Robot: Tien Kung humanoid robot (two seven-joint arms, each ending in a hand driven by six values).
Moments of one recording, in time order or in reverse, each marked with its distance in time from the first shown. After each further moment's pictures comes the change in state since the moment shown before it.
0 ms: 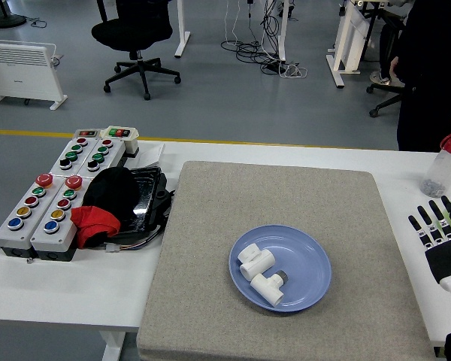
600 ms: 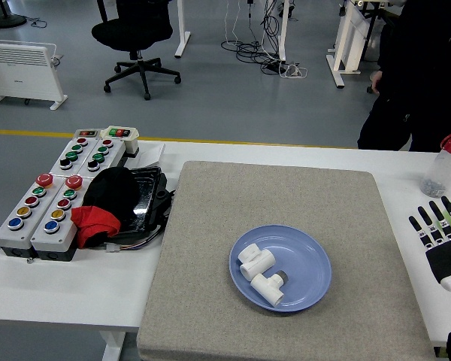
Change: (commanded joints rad) left arm -0.012 0.002 0.007 0.000 -0.017 0.002 -0.003; right arm 0.005 0.002 0.012 -0.002 -0.002 -0.003 -0.023
